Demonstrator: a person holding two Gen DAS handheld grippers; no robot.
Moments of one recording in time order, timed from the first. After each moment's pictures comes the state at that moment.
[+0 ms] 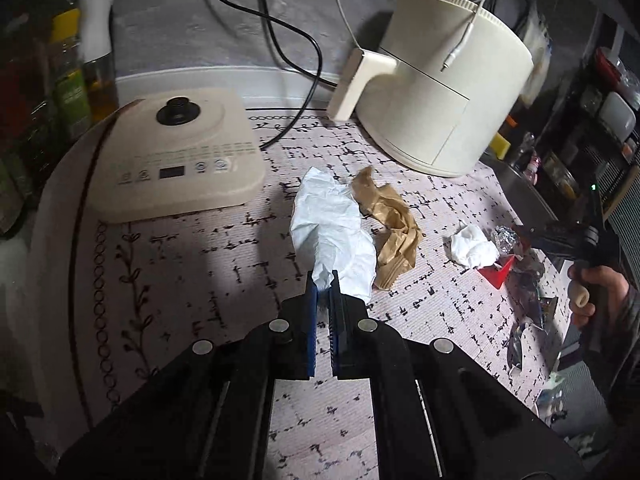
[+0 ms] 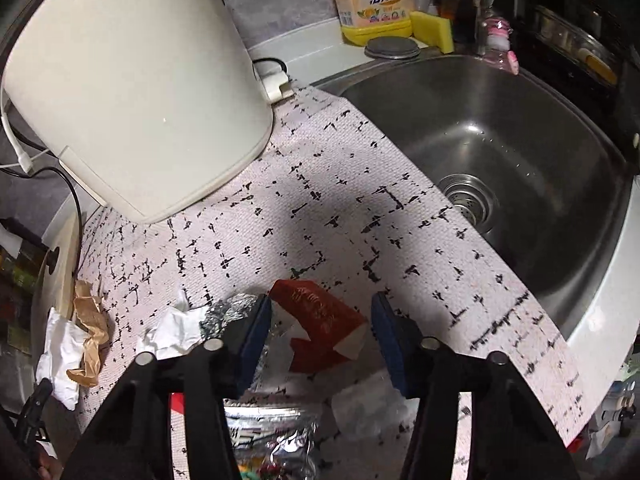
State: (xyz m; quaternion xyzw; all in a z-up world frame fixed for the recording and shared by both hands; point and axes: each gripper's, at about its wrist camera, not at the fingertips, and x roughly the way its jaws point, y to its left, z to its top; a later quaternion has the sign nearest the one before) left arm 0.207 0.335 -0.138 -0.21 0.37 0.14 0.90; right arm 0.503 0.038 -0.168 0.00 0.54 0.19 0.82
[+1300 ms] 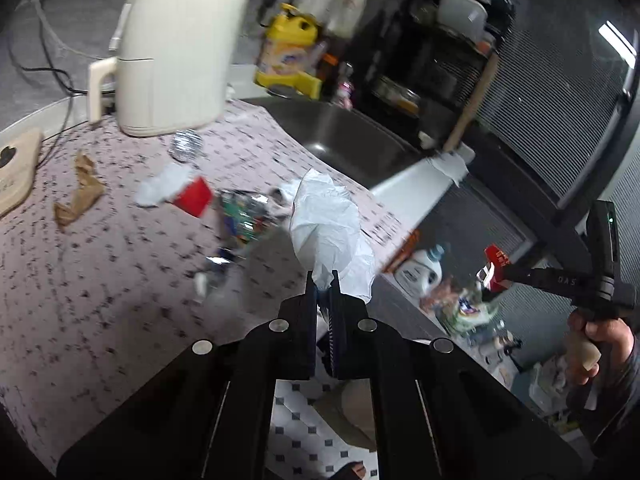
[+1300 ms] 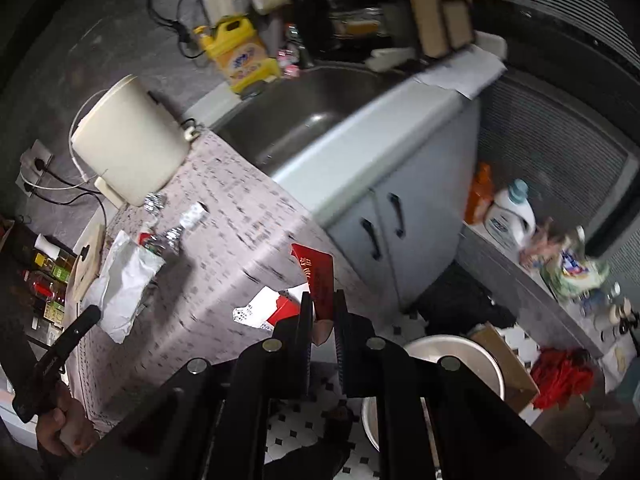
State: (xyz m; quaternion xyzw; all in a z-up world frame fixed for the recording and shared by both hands) left arm 0.224 0.045 -0.099 -0.14 0.37 -0.07 0.91; right arm 0.311 -0.293 -0.102 0.11 0.51 0.13 0.85
